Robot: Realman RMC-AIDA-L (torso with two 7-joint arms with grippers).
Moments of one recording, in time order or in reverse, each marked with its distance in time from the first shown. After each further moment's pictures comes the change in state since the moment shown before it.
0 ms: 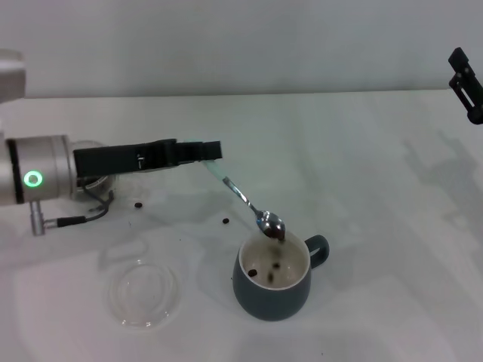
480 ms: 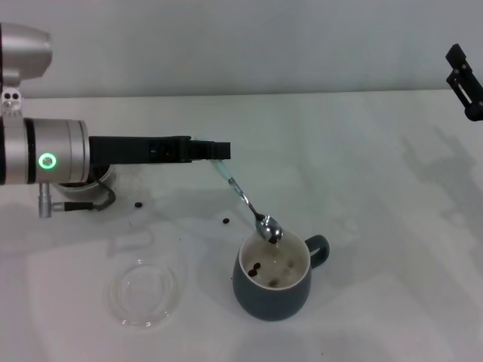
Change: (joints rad) left arm -0.058 0.000 0.000 0.040 0.105 -0.015 -0.049; right arm 0.005 0.000 0.000 -0.008 0.000 0.012 0.001
